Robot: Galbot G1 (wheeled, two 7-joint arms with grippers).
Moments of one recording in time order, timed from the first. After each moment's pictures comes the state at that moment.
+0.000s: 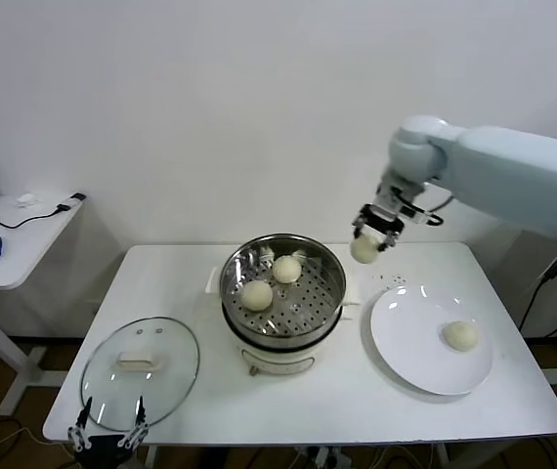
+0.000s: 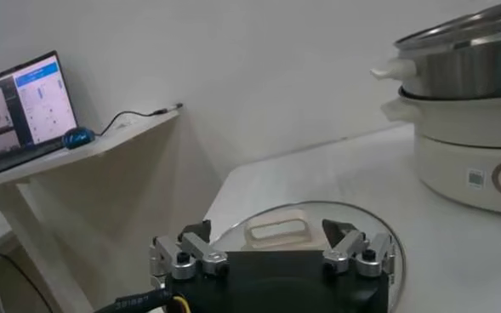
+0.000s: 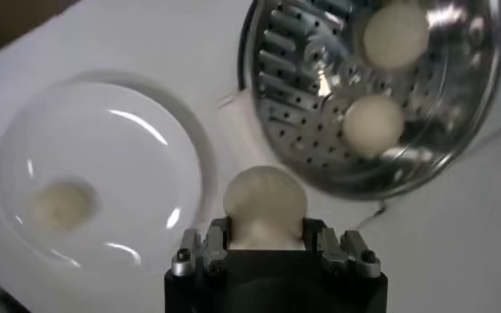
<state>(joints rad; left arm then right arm) 1.88 -1.55 -0.71 -2.02 0.14 -0.09 -0.10 0.79 1.03 -1.40 1.31 -0.01 0.38 -1.16</state>
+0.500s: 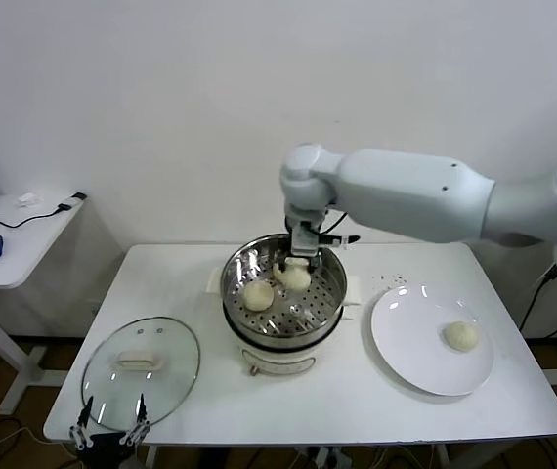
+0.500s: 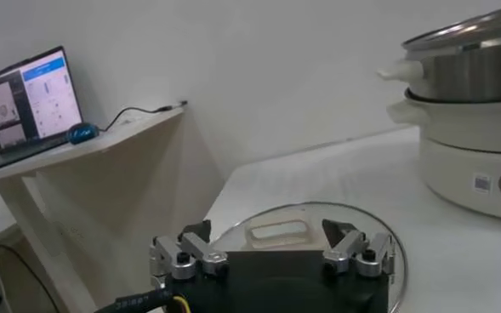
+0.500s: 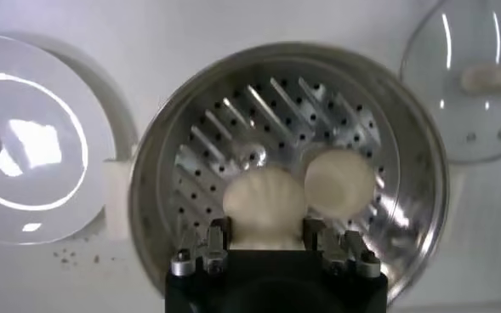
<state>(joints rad) 1.86 -1.58 -0.71 -2.02 0.14 -0.08 -0.10 0.64 1.27 -1.36 1.32 -0.13 0.51 -1.17</state>
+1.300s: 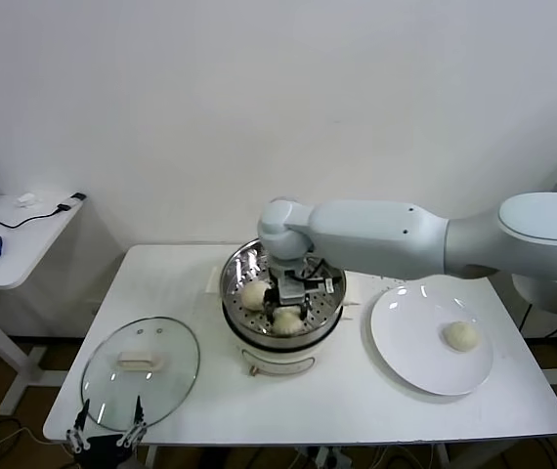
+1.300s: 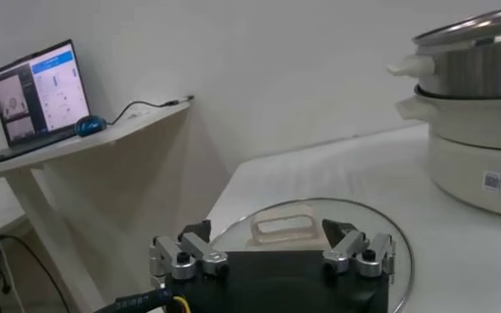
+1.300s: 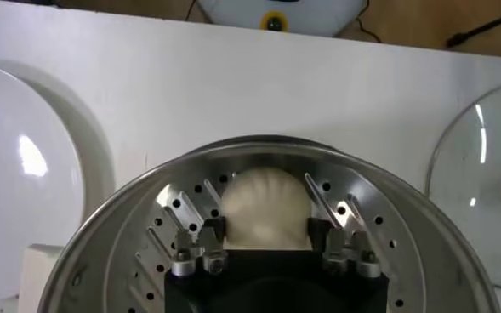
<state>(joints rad) 1.86 -1.58 -0.71 -2.01 0.13 -0.08 -0.11 0.54 1.30 -1.38 1.33 -0.16 0.56 -1.18</state>
